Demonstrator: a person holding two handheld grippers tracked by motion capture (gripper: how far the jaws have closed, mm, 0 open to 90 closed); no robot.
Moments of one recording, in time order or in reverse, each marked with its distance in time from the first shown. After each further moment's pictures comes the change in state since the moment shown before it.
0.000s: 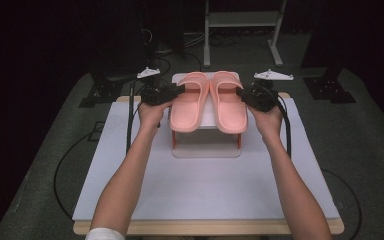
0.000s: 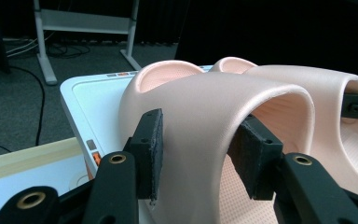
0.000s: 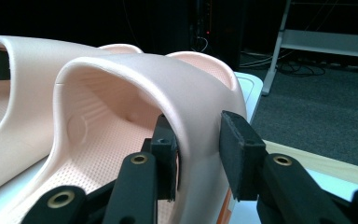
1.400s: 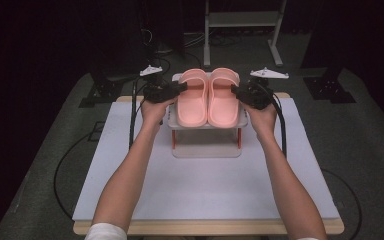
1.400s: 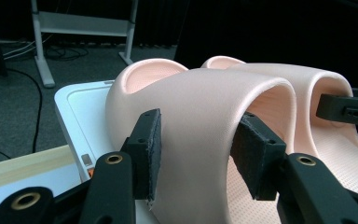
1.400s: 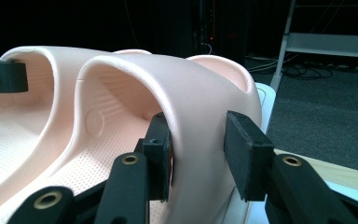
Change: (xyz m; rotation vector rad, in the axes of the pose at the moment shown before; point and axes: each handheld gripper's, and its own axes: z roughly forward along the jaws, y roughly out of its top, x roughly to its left) left arm 0.002 0.004 0.011 -0.007 -0.007 0.003; right arm 0.003 0.003 0.014 -0.027 0.019 0.032
